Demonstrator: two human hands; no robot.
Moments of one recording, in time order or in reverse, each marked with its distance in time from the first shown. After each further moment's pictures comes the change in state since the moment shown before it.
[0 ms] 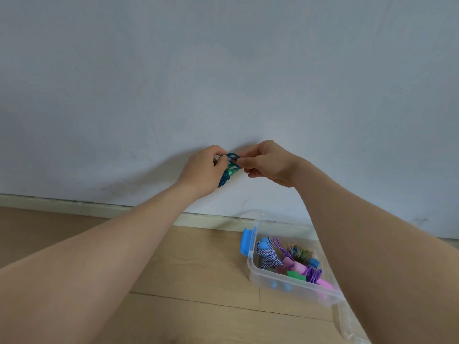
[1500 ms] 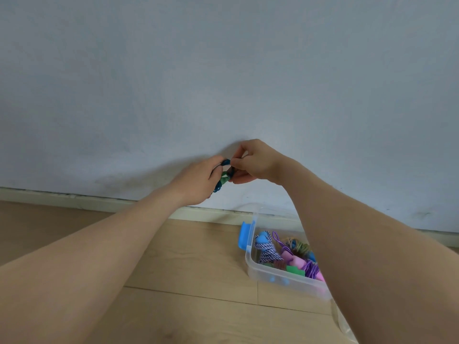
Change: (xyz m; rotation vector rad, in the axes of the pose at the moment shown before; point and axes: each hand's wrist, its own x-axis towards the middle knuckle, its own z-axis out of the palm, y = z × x) left_hand -0.006 -0.035 0.009 0.179 -0.253 0.141; right_hand 0.015 0.013 0.021 -0.065 0.005 0.062
